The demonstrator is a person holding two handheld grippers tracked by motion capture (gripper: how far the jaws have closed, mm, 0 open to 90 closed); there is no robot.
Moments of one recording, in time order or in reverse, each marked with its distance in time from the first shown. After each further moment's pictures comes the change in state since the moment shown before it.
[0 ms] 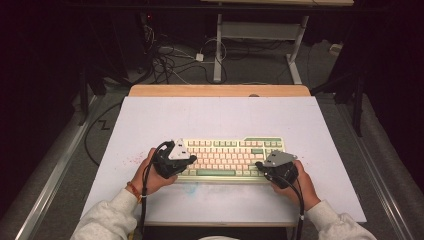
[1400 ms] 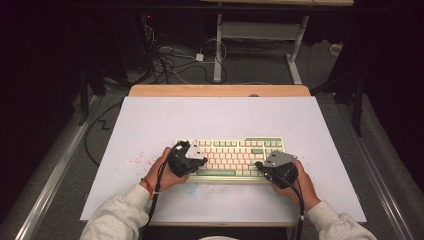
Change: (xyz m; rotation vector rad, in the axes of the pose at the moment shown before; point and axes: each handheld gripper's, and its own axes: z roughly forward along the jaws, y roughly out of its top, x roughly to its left) left arm -0.005 0.014 0.035 0.050 -0.053 0.028; right arm 0.001 -0.001 0.000 -0.007 -0.002 -0.005
